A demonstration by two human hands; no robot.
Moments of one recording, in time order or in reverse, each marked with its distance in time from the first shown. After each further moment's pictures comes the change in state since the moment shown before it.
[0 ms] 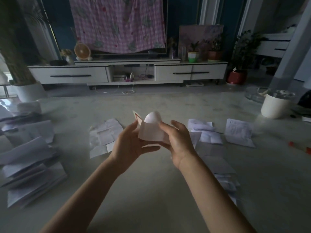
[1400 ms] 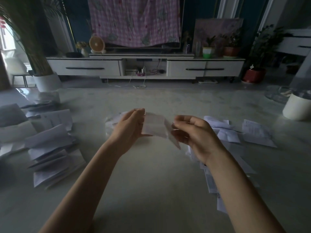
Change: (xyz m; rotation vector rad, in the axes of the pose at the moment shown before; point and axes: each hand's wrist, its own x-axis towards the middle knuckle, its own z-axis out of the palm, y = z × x) left_hand -0.006 0.029 -0.020 0.122 0.187 0.189; right_hand -0.019 -0.020 -0.002 -0.051 -0.192 0.010
